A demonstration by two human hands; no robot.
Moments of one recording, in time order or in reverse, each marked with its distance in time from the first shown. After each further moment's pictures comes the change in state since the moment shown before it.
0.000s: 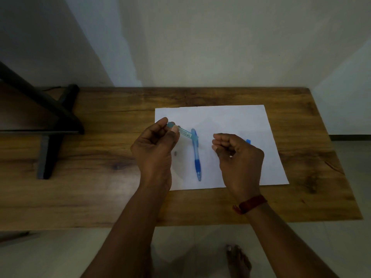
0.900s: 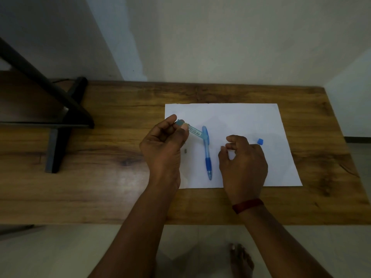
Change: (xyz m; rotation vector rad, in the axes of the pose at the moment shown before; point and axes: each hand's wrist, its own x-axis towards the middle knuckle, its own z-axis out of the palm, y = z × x) left_hand 0.001 0.000 -0.005 -0.038 -0.010 -0.008; right_hand -0.015 -0.004 0.024 -0.362 0.119 -0.009
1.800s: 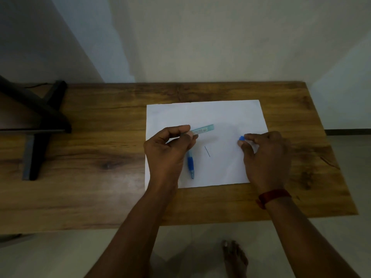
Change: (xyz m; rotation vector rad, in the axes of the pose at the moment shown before) left_hand -0.021 -0.012 0.027 0.169 -0.158 0.004; right_hand 0.039 0.083 -0.027 -0.176 -0.096 0.072
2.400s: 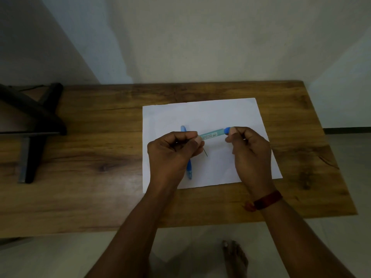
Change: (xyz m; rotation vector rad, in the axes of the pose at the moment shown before) left_hand -0.007 0.001 0.006 0.099 -0.116 -0.031; right_hand -0.005 -0.035 -0.008 0.776 -0.126 0.144
